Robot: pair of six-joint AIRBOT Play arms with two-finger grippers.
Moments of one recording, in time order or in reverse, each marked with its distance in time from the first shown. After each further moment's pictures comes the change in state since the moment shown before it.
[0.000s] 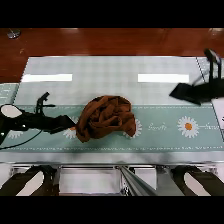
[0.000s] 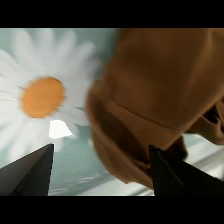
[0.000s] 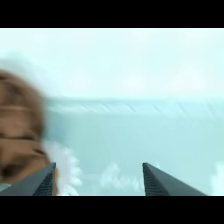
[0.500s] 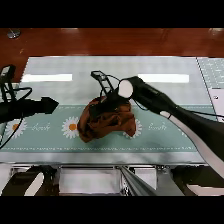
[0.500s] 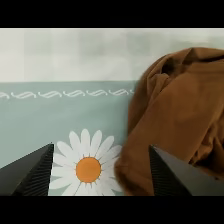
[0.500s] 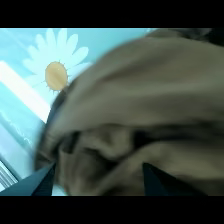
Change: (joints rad) left arm -0.086 0.292 0.212 0.341 0.144 -0.209; right arm 0.780 -0.598 0.445 0.159 -0.181 -0.050
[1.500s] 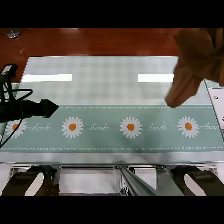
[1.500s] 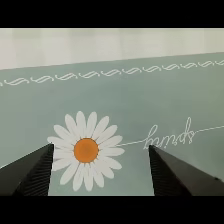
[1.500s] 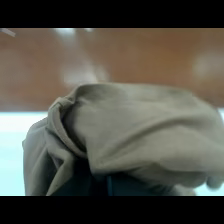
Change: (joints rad) left arm -0.005 0.057 0.052 0.011 -0.124 0.040; right arm -0.624 0.746 0.045 -0.294 -0.035 0.043
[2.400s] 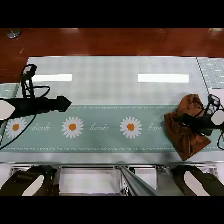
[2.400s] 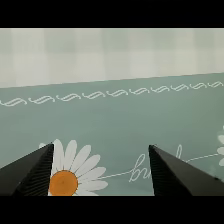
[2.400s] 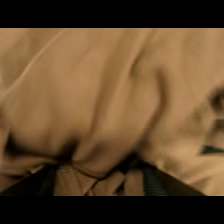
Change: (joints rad) left arm -0.161 -0.167 -0.056 0.005 0.252 -0.114; right arm -0.291 -0.116 -0.938 -0.210 -0.046 0.299
